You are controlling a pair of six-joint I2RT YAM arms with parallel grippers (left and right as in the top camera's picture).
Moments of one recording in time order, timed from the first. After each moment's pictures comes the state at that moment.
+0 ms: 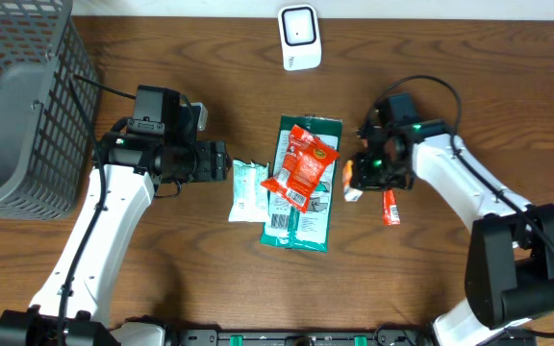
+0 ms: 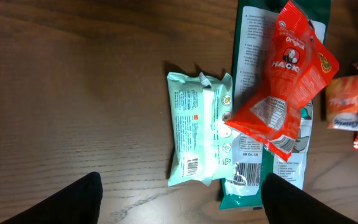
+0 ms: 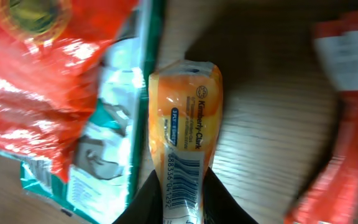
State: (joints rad) left arm -0.14 1.44 1.15 -0.90 0.28 -0.18; right arm 0.23 1.77 1.15 -0.82 -0.31 0.21
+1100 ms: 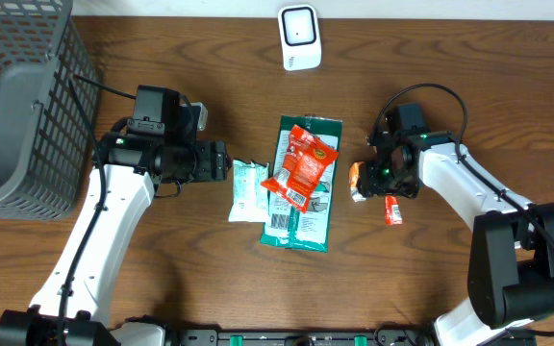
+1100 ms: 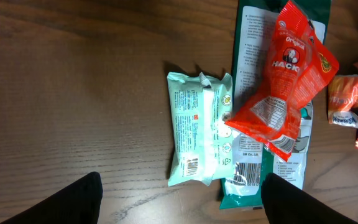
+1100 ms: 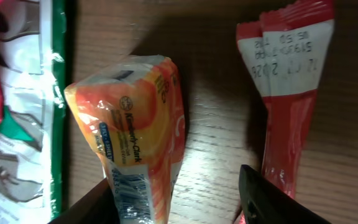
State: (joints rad) left arm -0.14 1.44 1.15 -0.90 0.28 -0.18; right arm 0.19 1.77 1.06 -0.72 -0.18 0.12
